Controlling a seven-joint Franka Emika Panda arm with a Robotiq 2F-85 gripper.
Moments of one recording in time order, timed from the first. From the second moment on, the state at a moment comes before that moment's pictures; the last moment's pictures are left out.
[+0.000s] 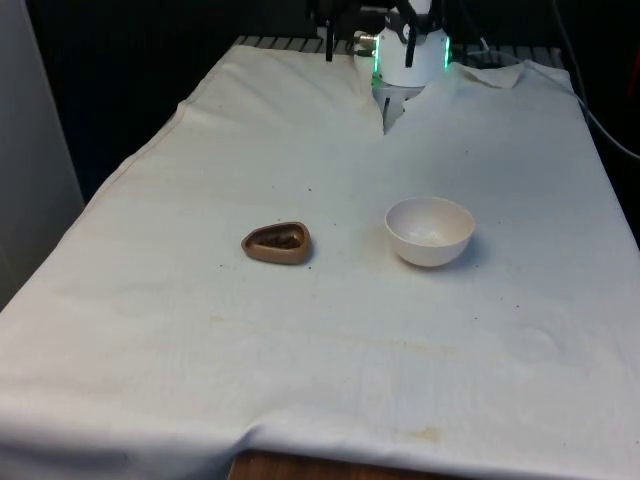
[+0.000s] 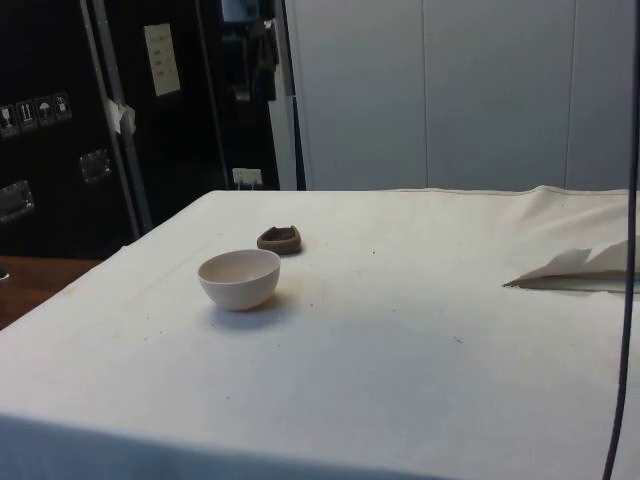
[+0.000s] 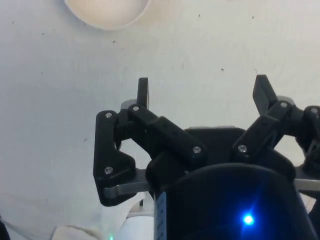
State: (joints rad) arm 0.02 0.12 -0.06 -1.99 -0.09 2.17 -0.09
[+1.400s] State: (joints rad) arm 0.01 0.39 -0.13 -1.96 -0.09 2.43 -0.13
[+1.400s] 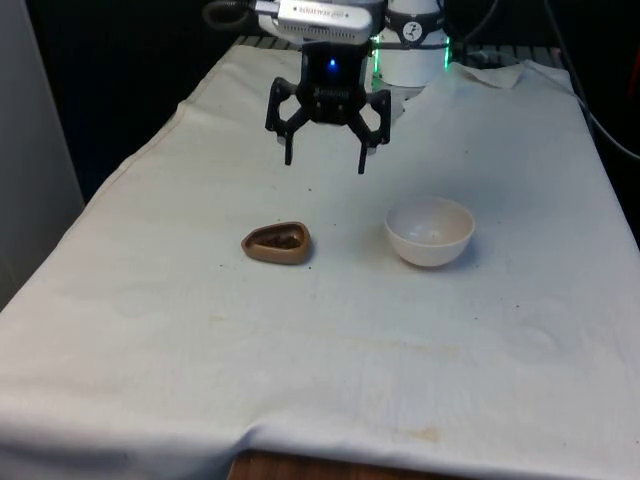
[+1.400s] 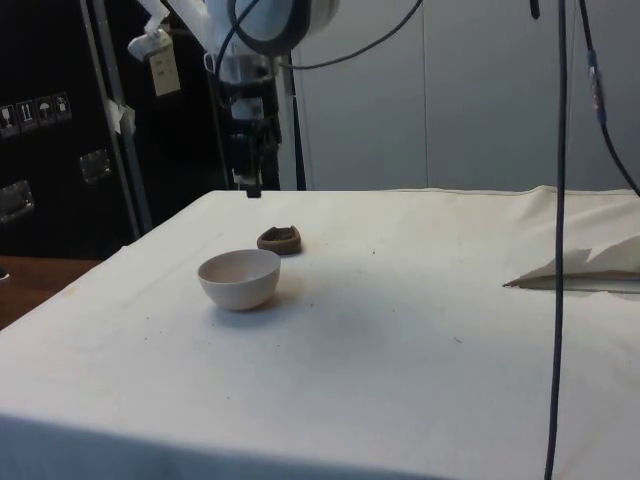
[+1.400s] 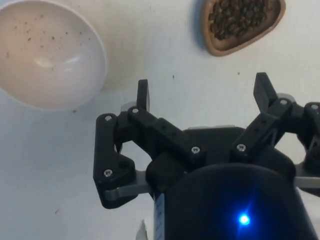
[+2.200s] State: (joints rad) arm 0.00 0.50 -0.13 -1.96 -0.06 2.56 -0.15
